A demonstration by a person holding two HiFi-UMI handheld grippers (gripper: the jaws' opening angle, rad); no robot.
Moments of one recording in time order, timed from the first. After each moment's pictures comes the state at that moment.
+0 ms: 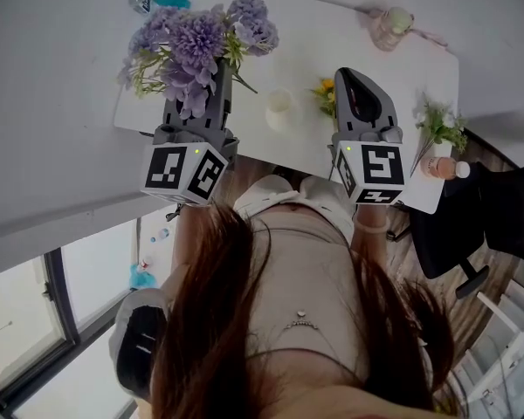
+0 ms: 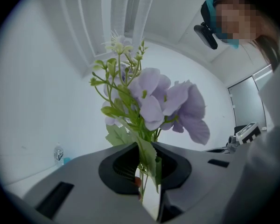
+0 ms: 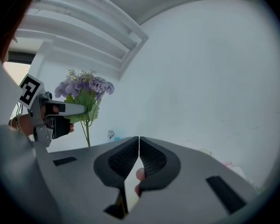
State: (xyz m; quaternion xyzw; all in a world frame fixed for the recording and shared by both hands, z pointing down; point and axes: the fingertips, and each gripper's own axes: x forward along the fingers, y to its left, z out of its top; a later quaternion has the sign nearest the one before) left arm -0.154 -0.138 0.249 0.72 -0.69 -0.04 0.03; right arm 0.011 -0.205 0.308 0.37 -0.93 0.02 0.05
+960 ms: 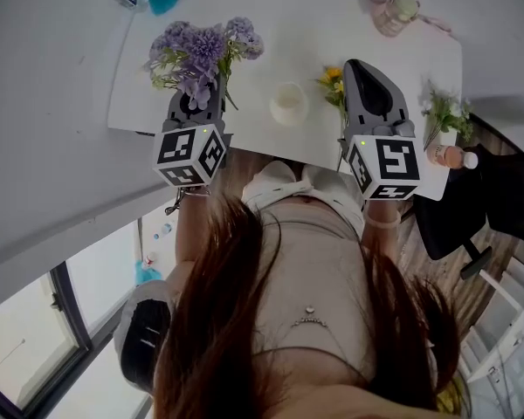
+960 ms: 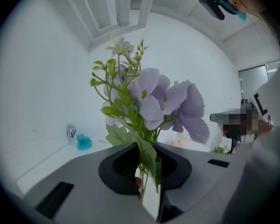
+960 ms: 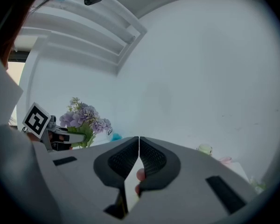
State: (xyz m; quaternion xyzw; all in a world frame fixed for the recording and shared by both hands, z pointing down) left arm -0.216 -0.149 0.364 0.69 -0.71 0.07 0.13; right arm -0.003 -0.215 0.320 0.39 -0.92 0.04 0.08
